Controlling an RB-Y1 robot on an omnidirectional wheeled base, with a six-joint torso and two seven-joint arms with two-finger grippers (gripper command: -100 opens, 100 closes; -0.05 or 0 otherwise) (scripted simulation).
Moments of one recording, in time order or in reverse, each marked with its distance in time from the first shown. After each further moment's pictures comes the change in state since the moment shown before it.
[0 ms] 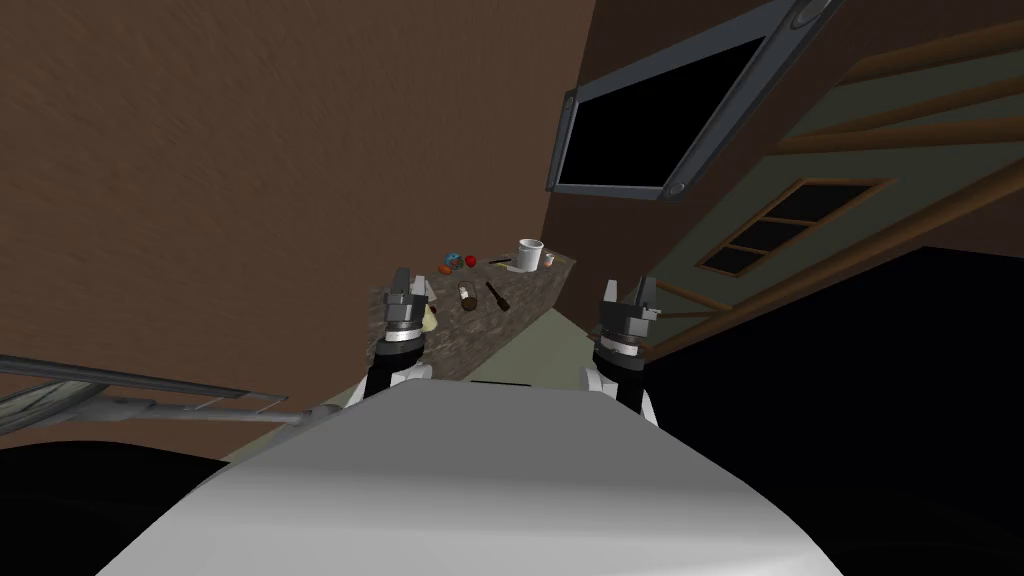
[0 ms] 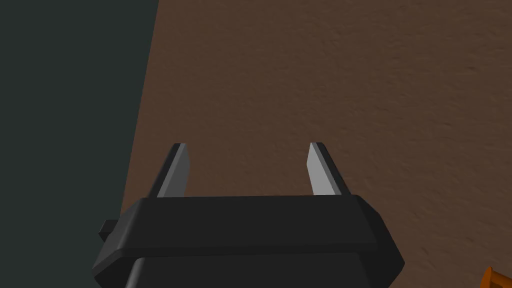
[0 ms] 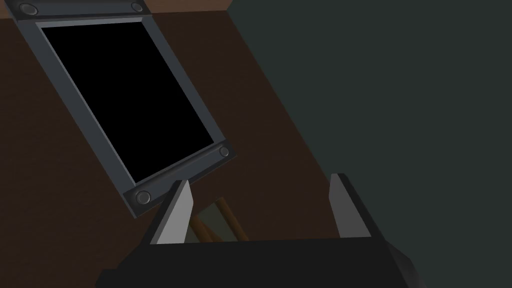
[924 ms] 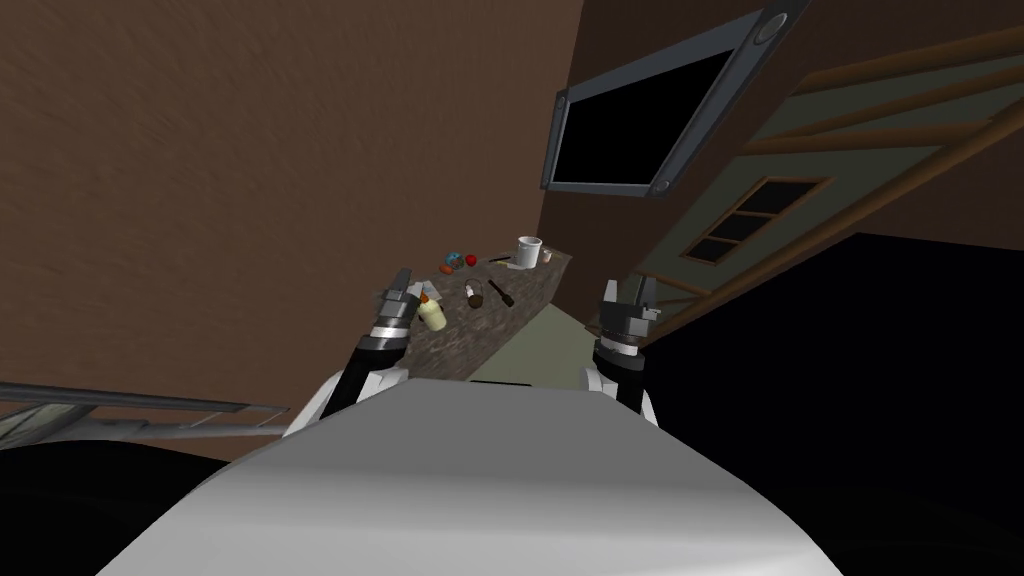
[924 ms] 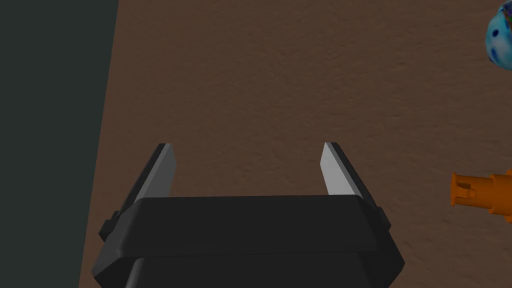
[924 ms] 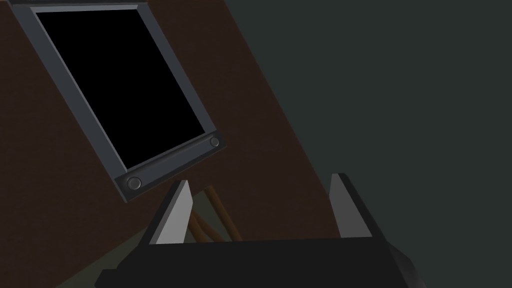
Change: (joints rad) left arm 0.030 0.182 0.094 -0.043 0.024 0.220 0.064; right arm 0.000 0.000 0.000 0.000 0.000 0.000 0.000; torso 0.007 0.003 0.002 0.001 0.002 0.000
